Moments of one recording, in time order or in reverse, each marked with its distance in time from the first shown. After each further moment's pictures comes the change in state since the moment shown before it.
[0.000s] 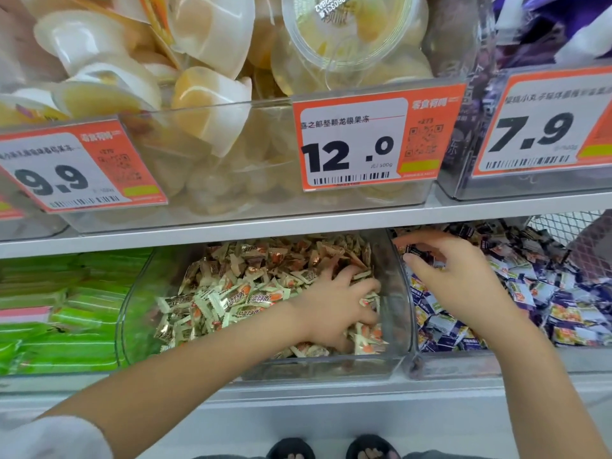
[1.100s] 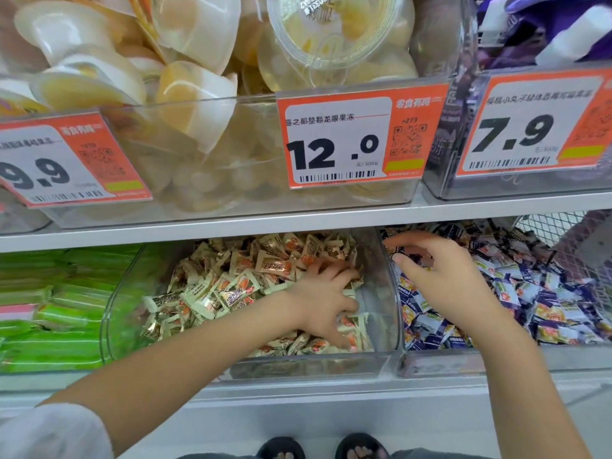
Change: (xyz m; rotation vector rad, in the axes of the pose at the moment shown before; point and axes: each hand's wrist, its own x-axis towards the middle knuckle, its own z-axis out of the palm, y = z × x) left_hand 0.015 -0.010 0.012 -0.064 -0.140 -0.121; right_hand 0.000 0.007 0.000 0.024 -0.014 -0.013
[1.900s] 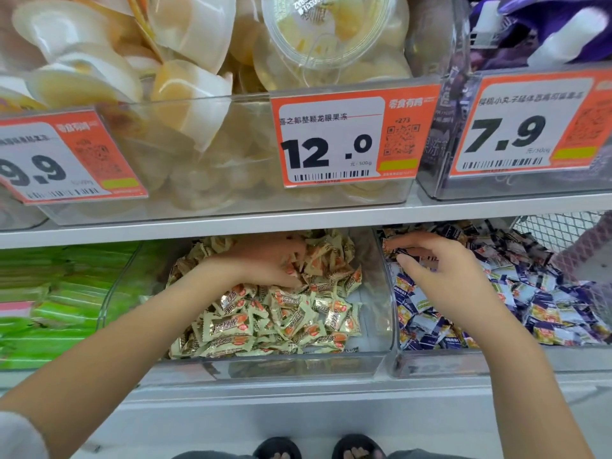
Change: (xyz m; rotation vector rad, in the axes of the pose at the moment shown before) left_hand -0.037 -0.083 -0.006 -0.484 0.079 -0.327; right_hand -0.003 0.002 -0.007 0.015 -0.011 0.031
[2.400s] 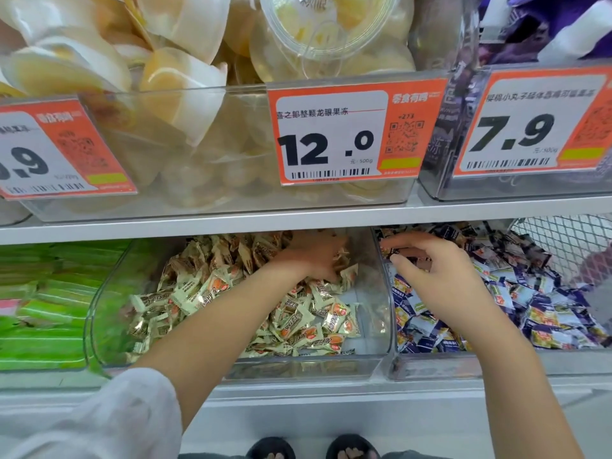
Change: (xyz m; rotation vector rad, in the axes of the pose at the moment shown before) left_hand 0.073 0.059 0.028 0.105 0.077 0.031; right_hand 0.001 -0.006 0.003 0.027 -0.005 0.007
